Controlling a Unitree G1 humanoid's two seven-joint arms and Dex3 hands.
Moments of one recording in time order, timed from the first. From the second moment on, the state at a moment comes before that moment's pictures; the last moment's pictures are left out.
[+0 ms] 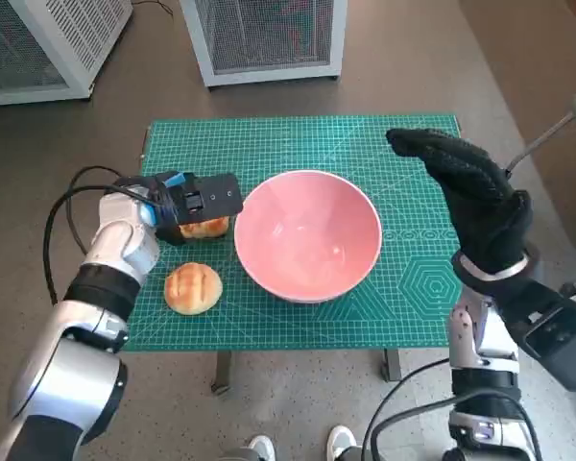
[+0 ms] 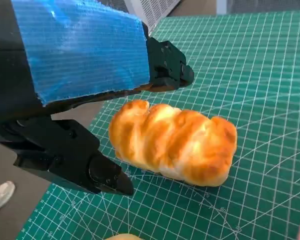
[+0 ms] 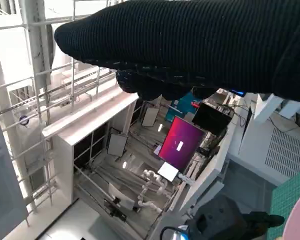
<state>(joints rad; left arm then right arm) -1.08 0.41 -0.49 1.14 0.66 0.27 -0.36 -0.60 -0.15 -0.15 0.37 0.39 -0.73 0.66</state>
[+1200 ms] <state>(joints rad) -1.05 0.43 -0.51 1.26 0.67 -0.07 -0.01 -0.57 -0.14 -0.14 0.35 0.39 -0.73 0.66</state>
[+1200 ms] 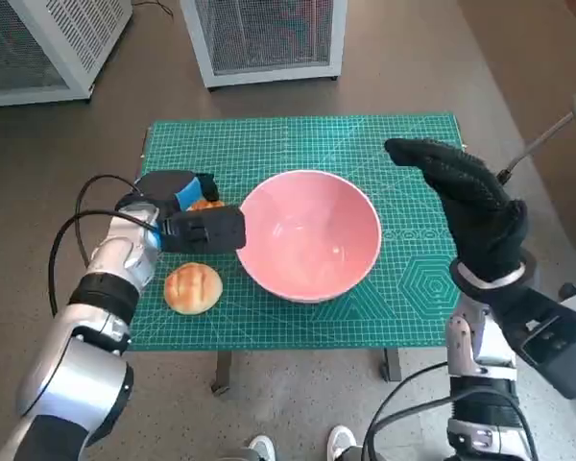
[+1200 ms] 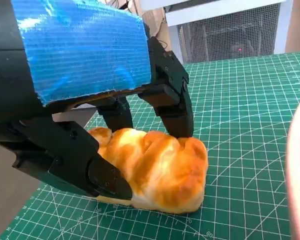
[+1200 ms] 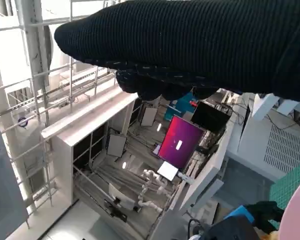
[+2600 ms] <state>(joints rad) -0.69 0.56 -0.18 0.02 0.55 0.06 -0.11 -0.56 -0.14 -0.14 0.34 0.40 -0.72 0.66</state>
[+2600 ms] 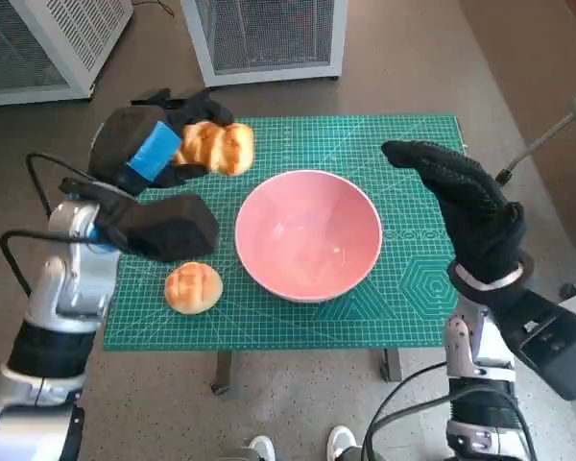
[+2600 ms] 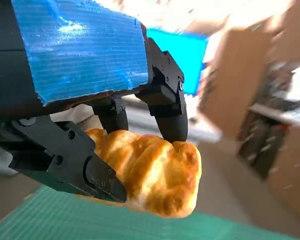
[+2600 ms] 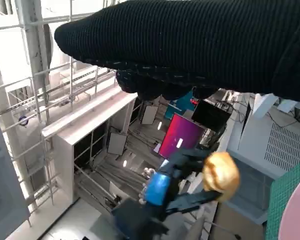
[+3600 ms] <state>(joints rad) -0.67 0.44 -0.34 0.17 0.58 -0.16 -0.22 -0.54 -0.14 -0.13 0.32 0.43 -0.70 0.66</state>
